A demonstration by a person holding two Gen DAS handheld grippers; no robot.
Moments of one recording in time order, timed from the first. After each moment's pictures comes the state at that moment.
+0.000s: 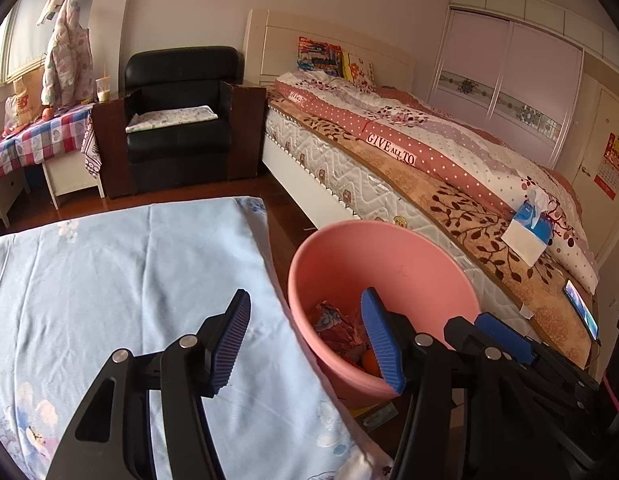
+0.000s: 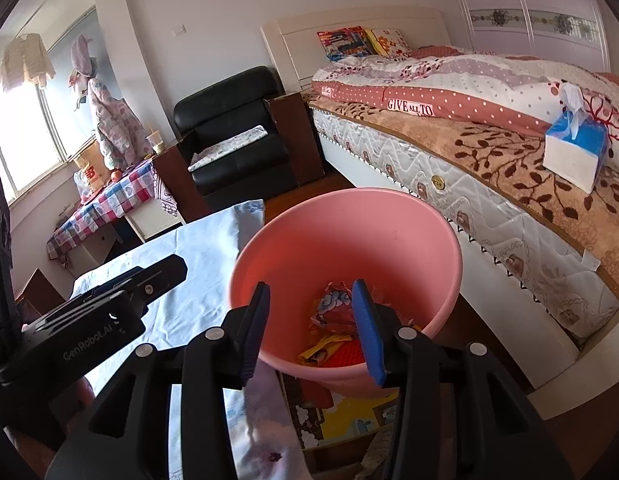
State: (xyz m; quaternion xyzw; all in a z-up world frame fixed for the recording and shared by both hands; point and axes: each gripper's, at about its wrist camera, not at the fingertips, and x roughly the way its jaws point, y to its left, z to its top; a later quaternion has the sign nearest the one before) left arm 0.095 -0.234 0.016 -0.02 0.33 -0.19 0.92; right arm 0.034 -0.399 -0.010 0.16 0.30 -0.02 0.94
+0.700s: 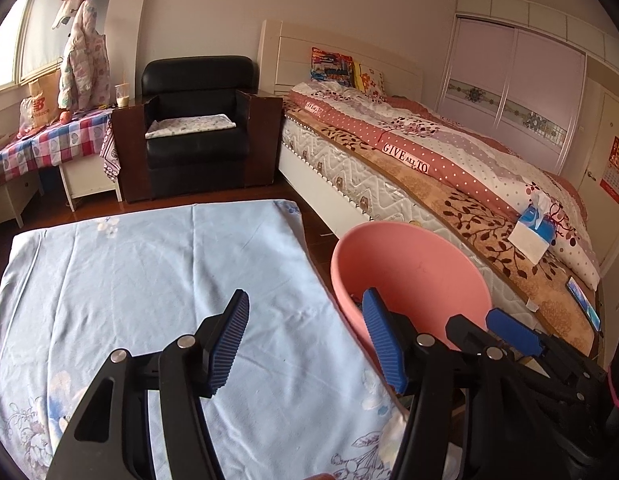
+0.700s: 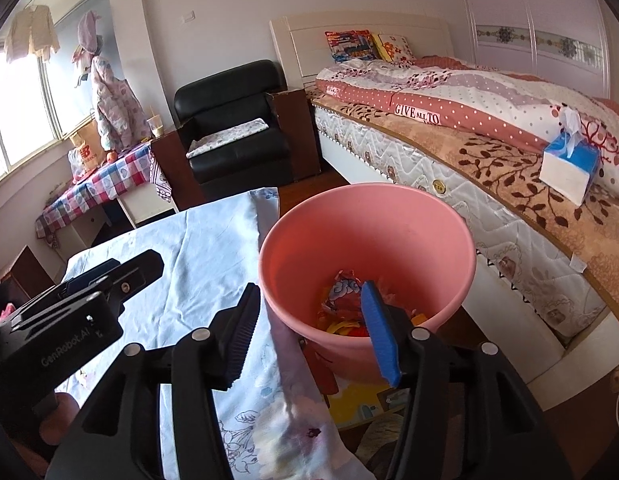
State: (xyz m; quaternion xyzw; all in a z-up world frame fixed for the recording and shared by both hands) left arm 0.064 -0.177 0.025 -0.02 0.32 -0.17 0.93; right arm 0.021 -0.352 0.001 0.12 0.31 -0.04 0.94
